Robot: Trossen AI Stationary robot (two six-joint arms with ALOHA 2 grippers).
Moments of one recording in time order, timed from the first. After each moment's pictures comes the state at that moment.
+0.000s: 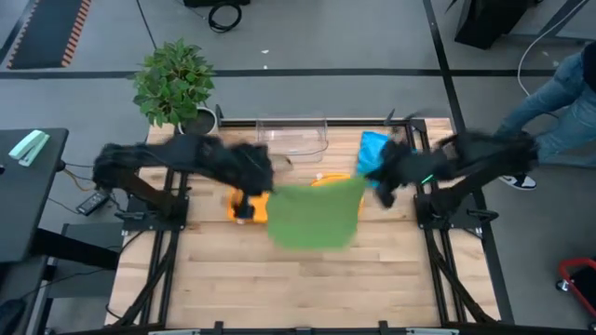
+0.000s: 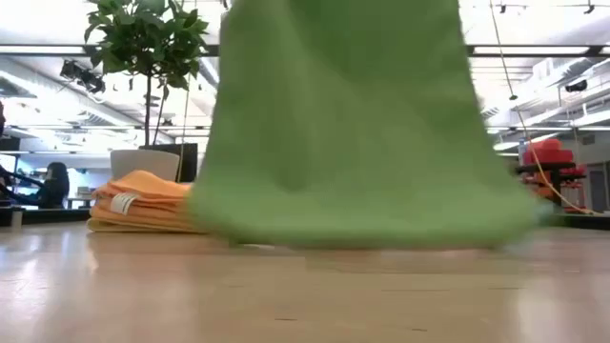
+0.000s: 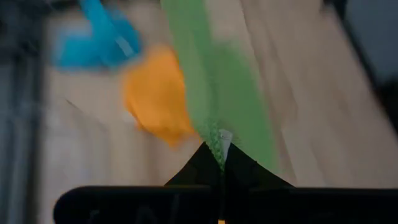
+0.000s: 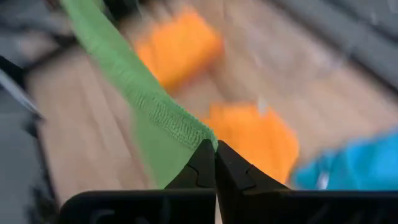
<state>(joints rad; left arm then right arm) -0.10 1.50 1.73 -1.06 -0.06 0.16 0.31 1.22 1.55 -1.23 0.43 0.79</state>
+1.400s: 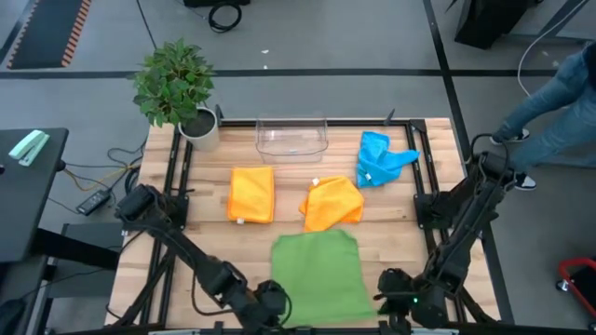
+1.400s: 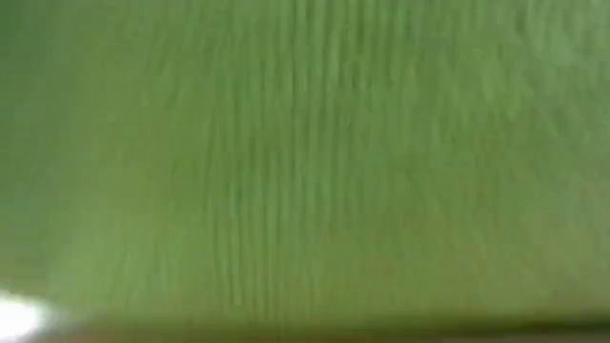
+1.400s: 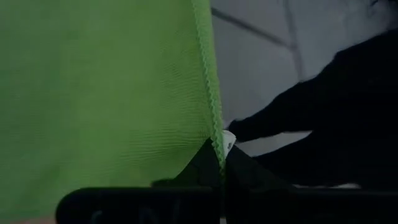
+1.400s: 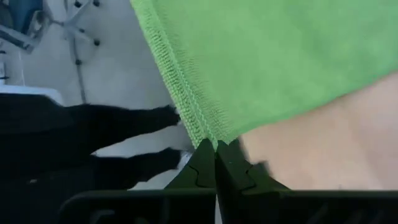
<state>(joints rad) -0.77 1.89 1.36 -0.15 -0.05 -0.85 1.04 1.55 1.06 -0.43 0.24 1.47</state>
